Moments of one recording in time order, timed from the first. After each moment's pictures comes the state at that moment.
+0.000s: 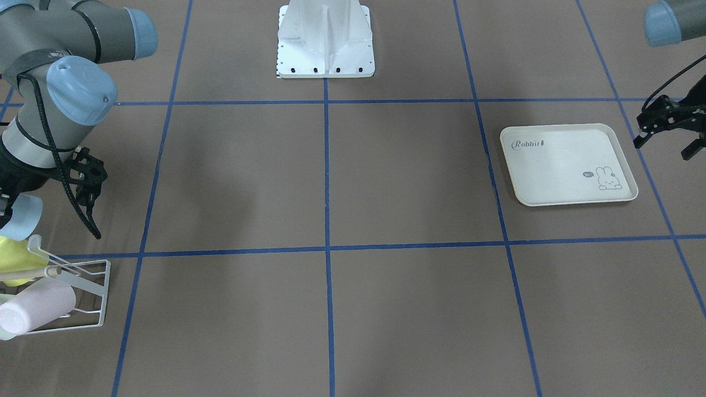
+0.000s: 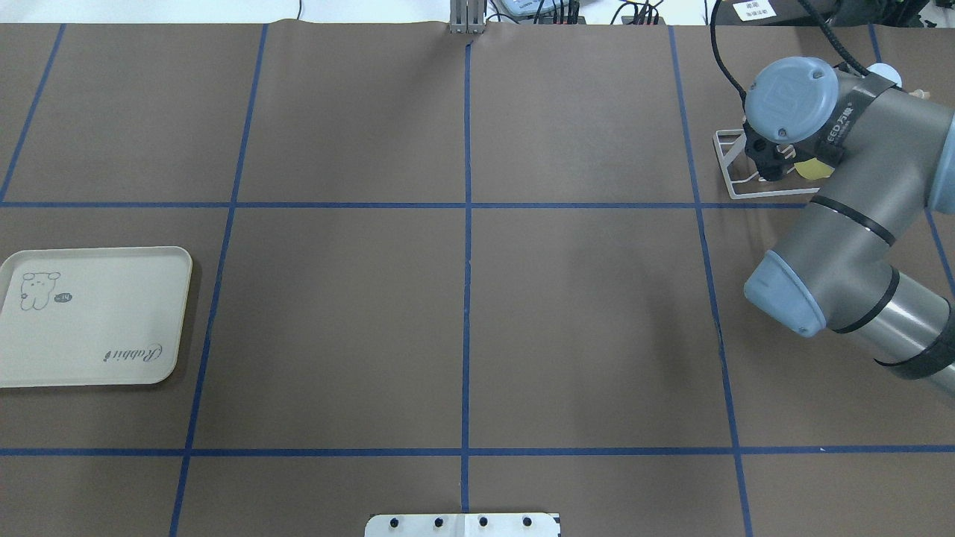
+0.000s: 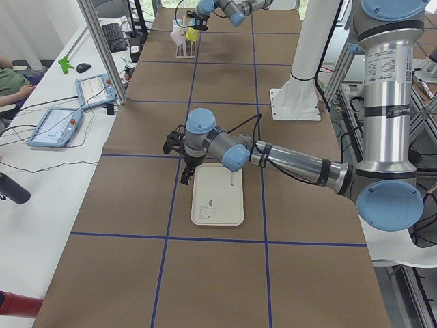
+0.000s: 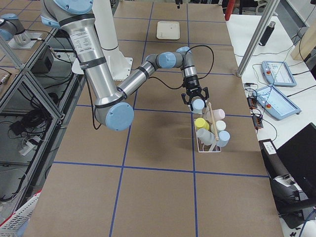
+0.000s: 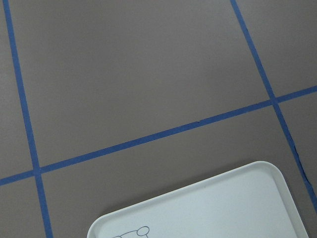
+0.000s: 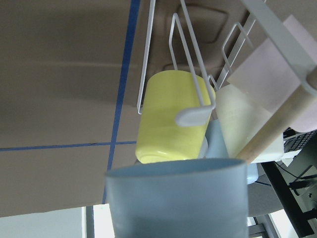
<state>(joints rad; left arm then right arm) -1.28 -1.50 -1.88 -1.93 -2.29 -0.32 0.85 -1.18 1.85 -2.11 1.24 -0.88</state>
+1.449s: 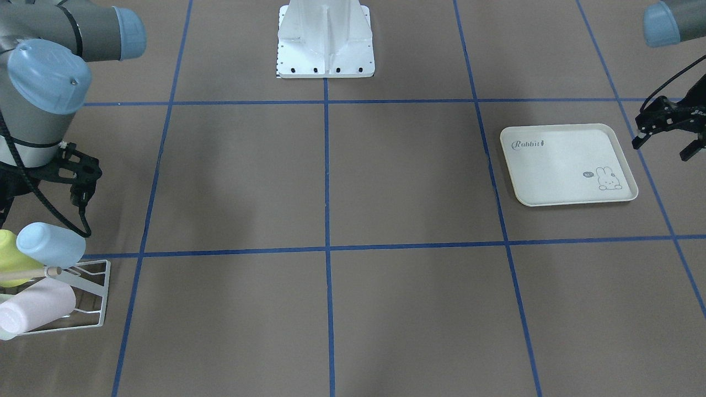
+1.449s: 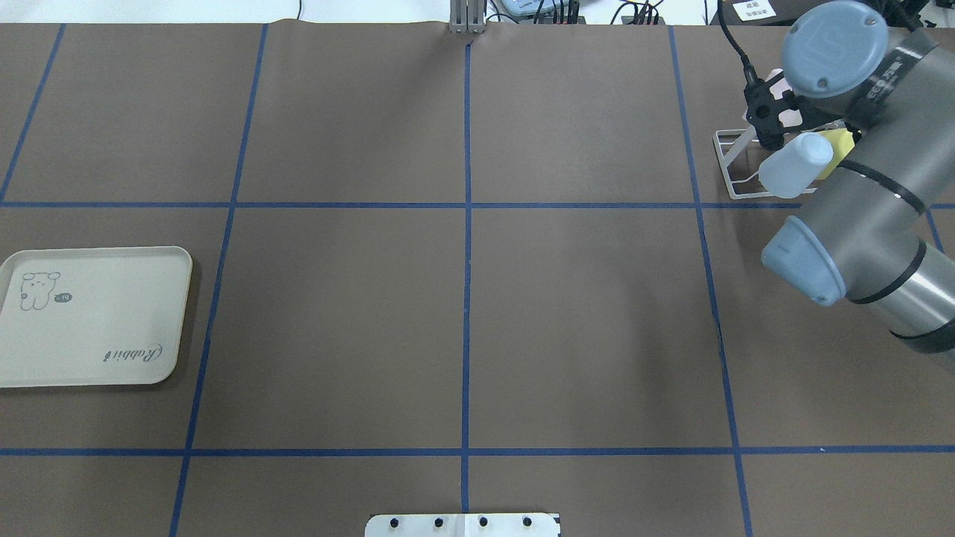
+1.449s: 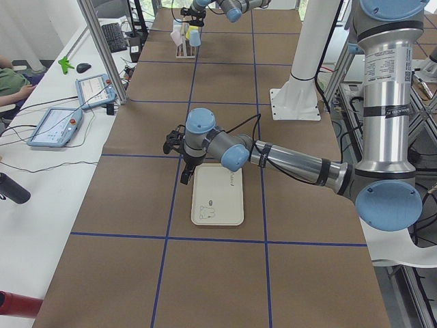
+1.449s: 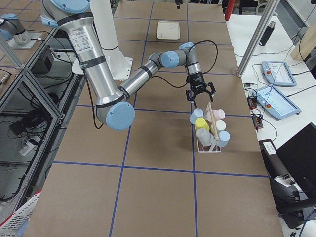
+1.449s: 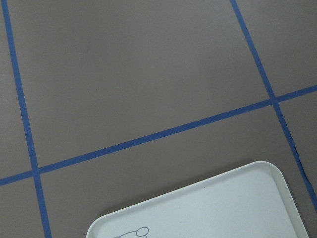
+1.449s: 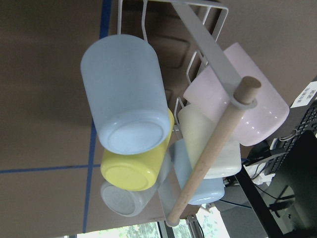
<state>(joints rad) -1.27 -1.50 -1.88 -1.93 -2.28 -0.32 0.95 -1.16 1.88 -1.99 1.43 -0.94</state>
